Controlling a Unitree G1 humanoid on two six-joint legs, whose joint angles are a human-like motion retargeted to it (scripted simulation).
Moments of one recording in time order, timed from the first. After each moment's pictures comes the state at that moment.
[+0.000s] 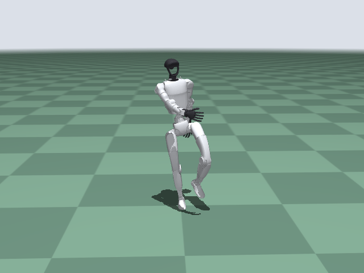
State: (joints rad) left arm 0.39 0.03 0.70 1.61 0.17 -0.03 -0.08; right arm -0.79 0.08 -0.01 1.14 -0.22 -0.22 0.17; waist 0.26 -0.12 0.06; left_leg -0.55 0.06 0.39 1.22 -0.05 0.04; right_leg 0.05 -0.14 -0.15 0.10 0.07 0.01
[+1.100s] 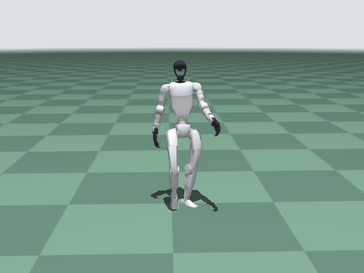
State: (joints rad) left arm -0.36 0.20 0.43 1.03 -0.12 -0.14 -0.13; right arm 0.14 -0.25 -0.27 1.53 -0.41 -0.07 0.15; waist -0.33 0.07 0.05; left_leg 0.04 0.01 0.38 0.10 -0.17 0.11; right_leg -0.37 -0.10 -0.30 0.89 0.22 -0.07
